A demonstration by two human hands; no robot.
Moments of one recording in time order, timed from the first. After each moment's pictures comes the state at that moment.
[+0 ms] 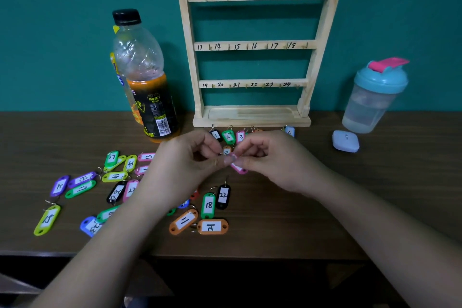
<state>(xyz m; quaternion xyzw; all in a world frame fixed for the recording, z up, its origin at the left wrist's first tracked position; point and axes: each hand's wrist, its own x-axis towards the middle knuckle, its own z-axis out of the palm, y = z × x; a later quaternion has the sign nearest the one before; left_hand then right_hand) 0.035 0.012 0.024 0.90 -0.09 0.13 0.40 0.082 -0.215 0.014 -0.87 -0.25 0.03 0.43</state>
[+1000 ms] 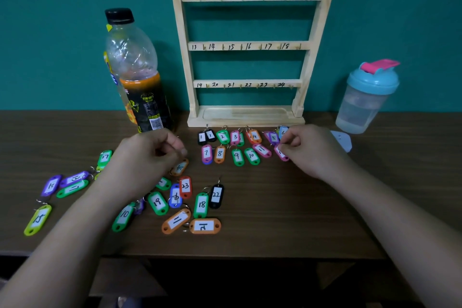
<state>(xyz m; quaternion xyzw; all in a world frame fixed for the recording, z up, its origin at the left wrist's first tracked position) 0.043 0.059 0.026 0.94 -0.03 0.11 0.32 0.116 -0.279 0.004 -0.96 -0.05 -0.06 0.25</state>
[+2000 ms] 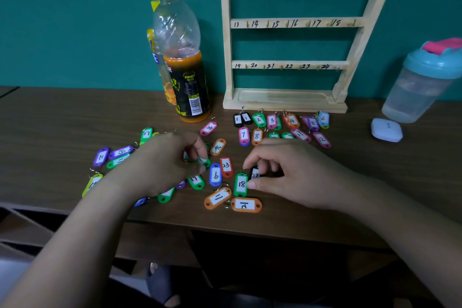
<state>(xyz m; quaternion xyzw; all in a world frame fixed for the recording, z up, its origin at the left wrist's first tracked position) 0.018 0.099 0.017 0.97 -0.07 -0.01 0.25 0.045 -0.193 0.014 -0.89 -0.36 0.05 0.28</state>
